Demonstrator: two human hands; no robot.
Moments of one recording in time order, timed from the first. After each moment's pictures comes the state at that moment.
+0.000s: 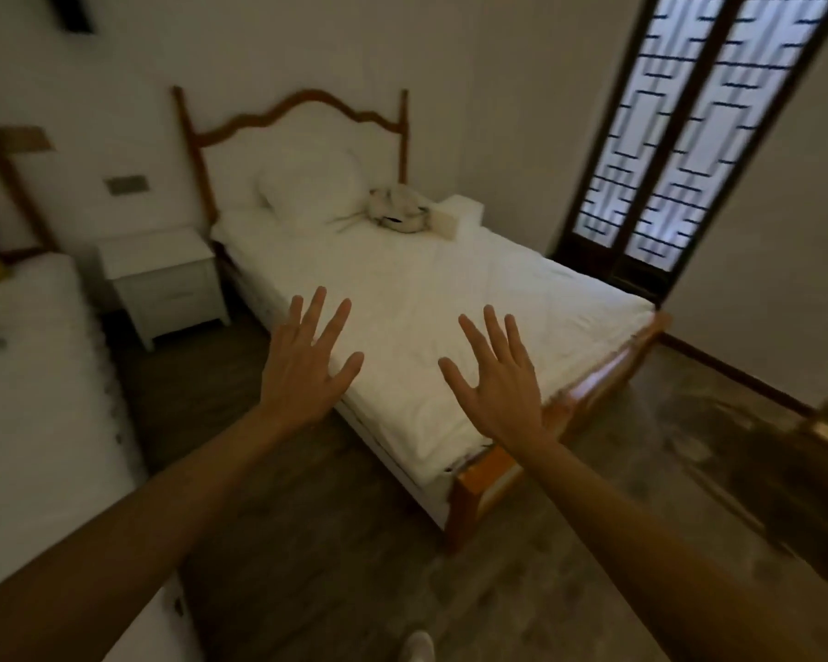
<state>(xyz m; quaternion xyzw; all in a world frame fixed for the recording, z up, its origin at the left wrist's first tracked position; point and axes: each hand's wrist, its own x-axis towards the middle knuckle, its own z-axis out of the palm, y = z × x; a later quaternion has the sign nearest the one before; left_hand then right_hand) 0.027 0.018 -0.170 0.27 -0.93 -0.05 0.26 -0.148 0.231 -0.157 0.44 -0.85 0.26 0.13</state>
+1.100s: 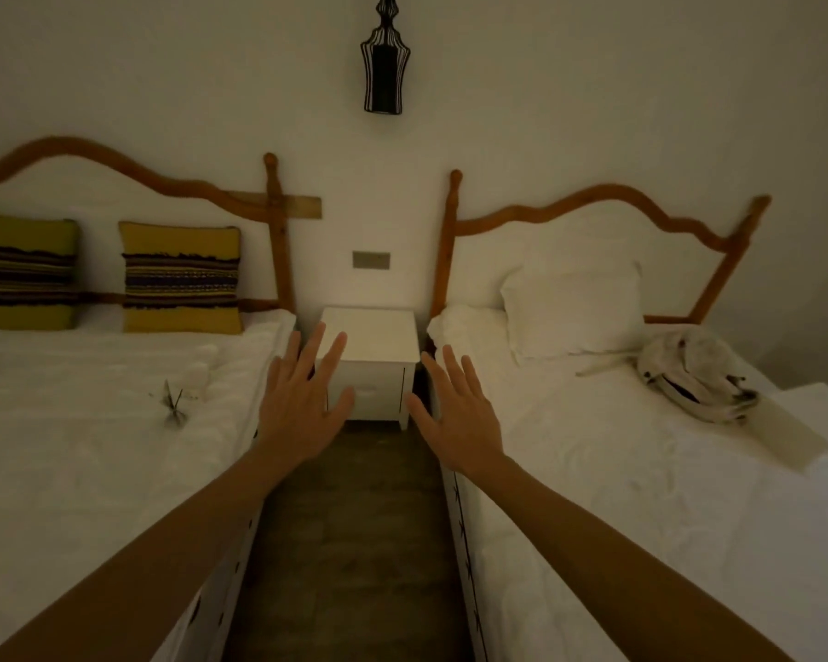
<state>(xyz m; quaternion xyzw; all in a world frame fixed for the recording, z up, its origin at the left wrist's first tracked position) -0.046 -0.743 -0.168 0.57 -0.78 0.03 0.26 -0.277 -0.703 -0.171 0.69 -0.67 0.27 -0.03</state>
